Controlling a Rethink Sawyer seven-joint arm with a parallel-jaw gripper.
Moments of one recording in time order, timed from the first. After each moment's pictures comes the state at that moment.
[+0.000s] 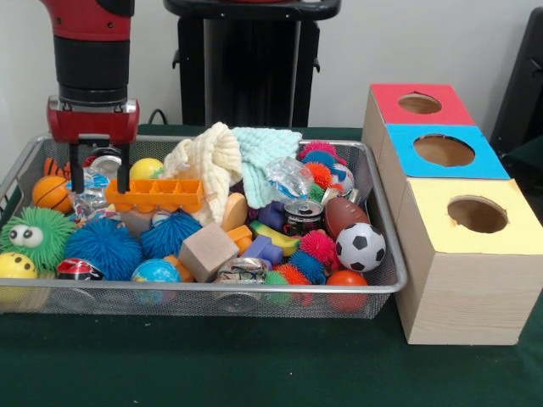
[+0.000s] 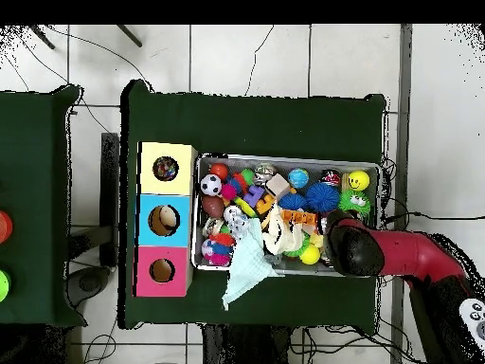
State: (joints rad) arm -0.87 -0.64 0.39 1.73 -0.71 0.37 1.53
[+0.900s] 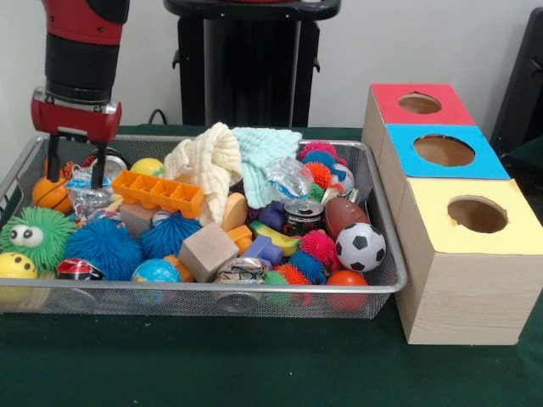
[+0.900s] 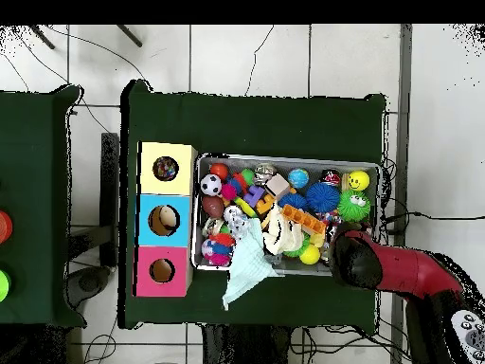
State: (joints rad) arm -0.72 -0.61 0.11 1.71 -0.60 0.21 1.61
